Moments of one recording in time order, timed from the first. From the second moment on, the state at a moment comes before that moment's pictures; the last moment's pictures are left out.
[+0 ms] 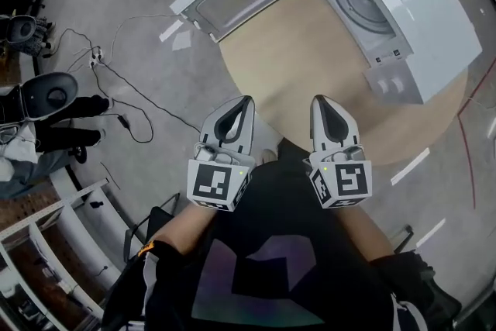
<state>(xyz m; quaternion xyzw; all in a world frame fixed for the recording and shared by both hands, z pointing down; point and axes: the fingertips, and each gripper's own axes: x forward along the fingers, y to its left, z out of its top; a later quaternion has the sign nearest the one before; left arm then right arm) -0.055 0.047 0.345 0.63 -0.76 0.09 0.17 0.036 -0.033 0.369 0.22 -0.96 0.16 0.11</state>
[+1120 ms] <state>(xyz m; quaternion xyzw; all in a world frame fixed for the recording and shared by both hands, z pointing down) -0.081 -0.130 0.367 0.75 -0.62 0.10 0.21 0.035 -0.151 0.385 0.41 -0.89 0.19 0.10</state>
